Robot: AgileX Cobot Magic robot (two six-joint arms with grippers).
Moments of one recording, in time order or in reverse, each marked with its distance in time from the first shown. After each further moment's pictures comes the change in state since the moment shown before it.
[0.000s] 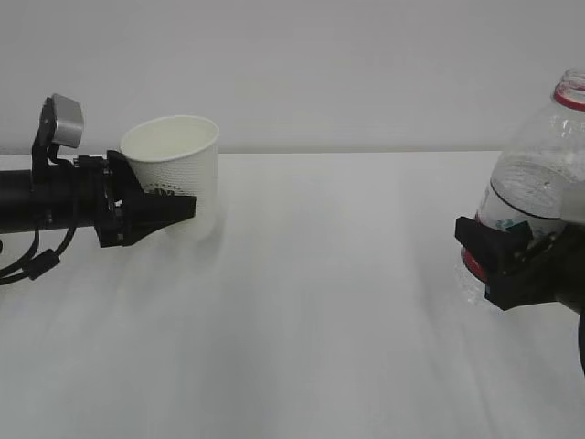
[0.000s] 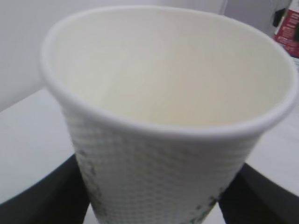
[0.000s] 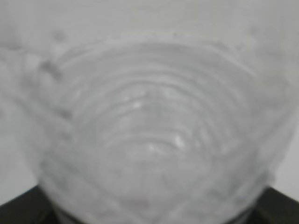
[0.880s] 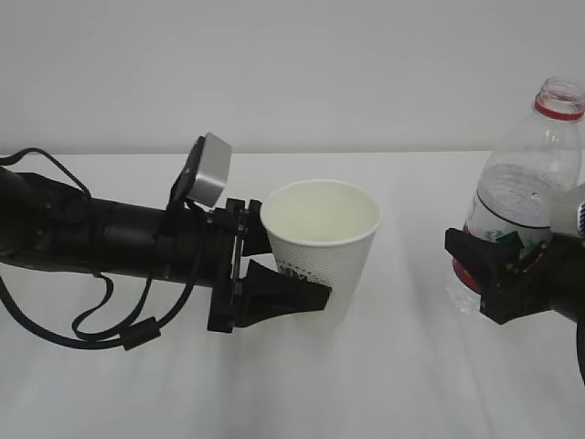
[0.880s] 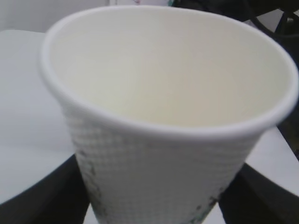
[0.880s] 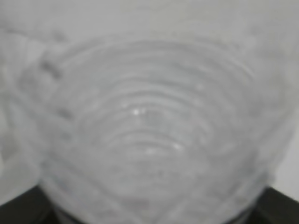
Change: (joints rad) left arm -0.404 0.000 0.000 0.005 0.008 -0.008; right arm 0.000 0.000 0.000 -0.070 0.016 0.000
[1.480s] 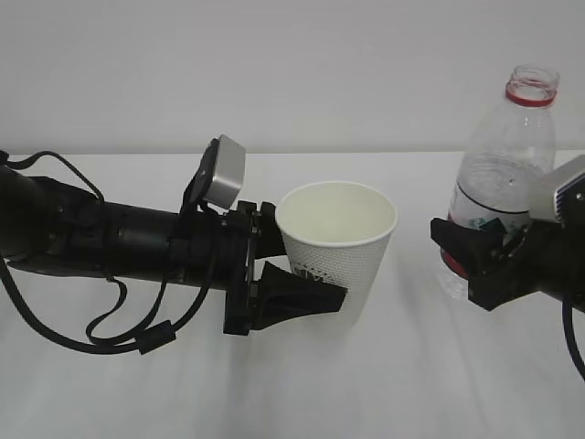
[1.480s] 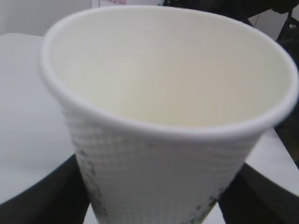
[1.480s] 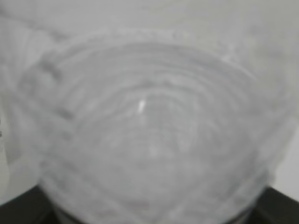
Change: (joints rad) left arm -0.041 0.000 0.000 -0.051 0.021 0.000; right arm 0.000 0.000 -0.081 -0.089 0.078 0.000
